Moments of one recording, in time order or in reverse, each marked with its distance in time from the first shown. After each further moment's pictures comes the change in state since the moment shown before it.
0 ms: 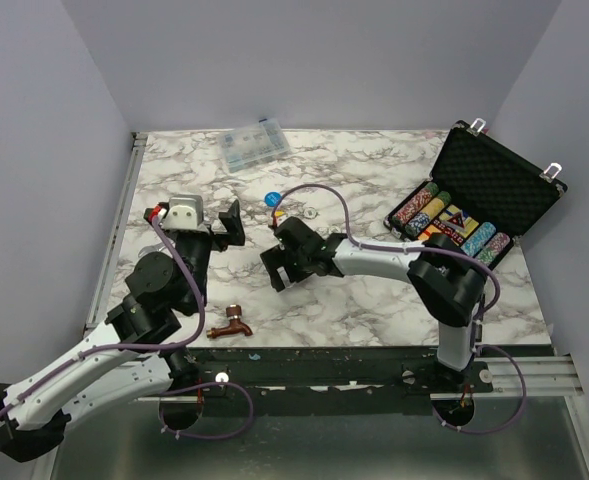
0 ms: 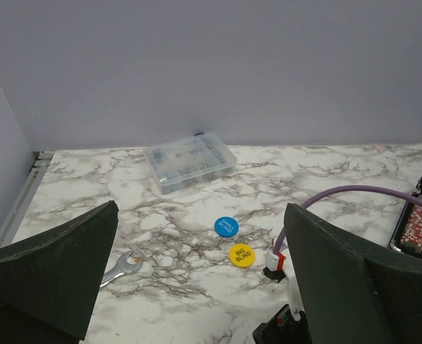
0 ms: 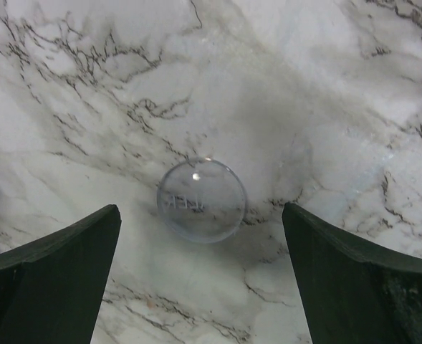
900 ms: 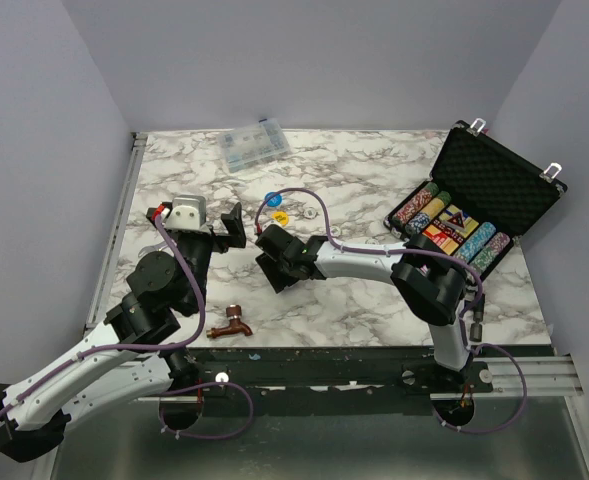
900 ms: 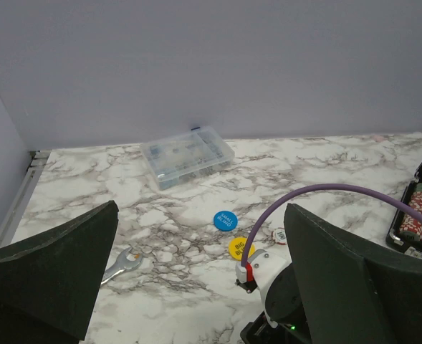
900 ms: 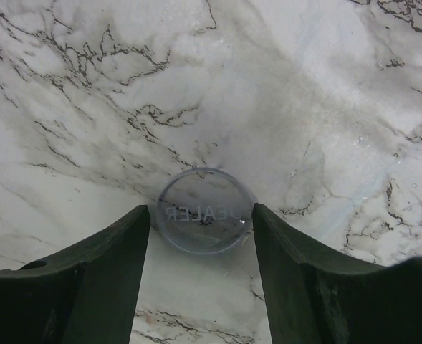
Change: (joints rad) left arm 0.000 0.006 0.008 -0.038 0.020 -0.007; right arm 0.078 0.116 0.158 -0.136 0.163 -0.037
